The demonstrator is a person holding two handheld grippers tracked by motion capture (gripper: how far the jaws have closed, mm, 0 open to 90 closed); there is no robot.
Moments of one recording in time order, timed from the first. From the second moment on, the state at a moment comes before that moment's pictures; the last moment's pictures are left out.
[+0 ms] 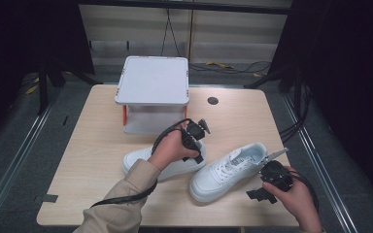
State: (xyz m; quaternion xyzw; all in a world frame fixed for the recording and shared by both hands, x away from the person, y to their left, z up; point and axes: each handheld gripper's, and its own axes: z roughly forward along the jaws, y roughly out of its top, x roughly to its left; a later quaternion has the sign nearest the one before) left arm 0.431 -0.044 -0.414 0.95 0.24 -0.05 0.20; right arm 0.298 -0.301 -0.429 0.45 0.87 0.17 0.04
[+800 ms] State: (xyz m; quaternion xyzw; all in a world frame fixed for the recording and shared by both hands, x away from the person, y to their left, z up) left arm 0.420 -0.047 -0.372 0.97 0.18 0.01 0.15; right arm 0.298 -0.299 -0.431 0.45 0.87 0.18 0.04
